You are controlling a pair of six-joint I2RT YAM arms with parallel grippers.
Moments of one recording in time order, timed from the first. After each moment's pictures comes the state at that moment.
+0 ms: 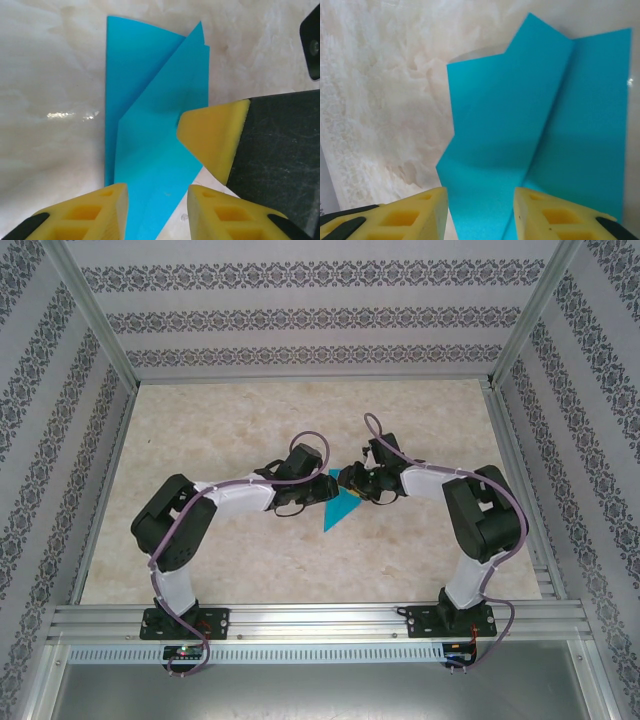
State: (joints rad) left arm -0.71 1.84 1.08 -0.10 0.21 -0.90; right arm 0.40 1.79 0.93 -0.10 -0.47 0.78
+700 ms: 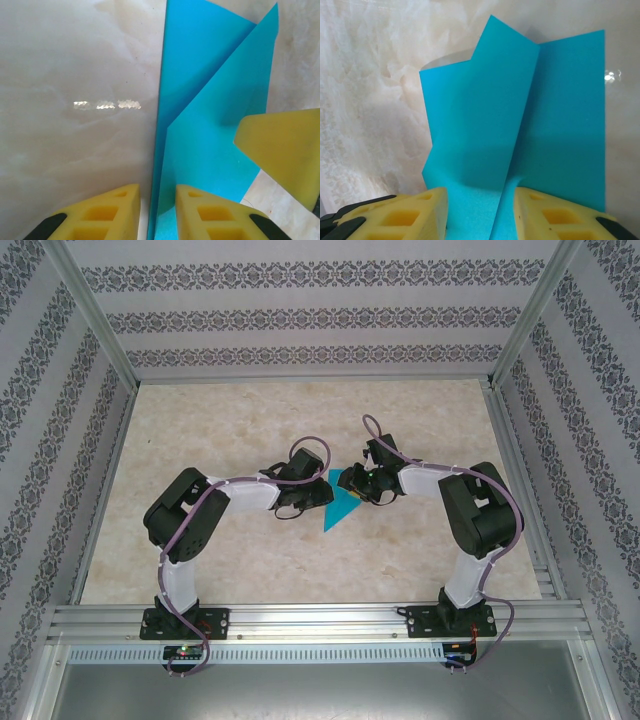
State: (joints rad) left arm -0.70 1.92 1.09 -0.10 0.20 -0.90; right arm 0.40 1.82 0.94 -0.12 -0.44 0.79
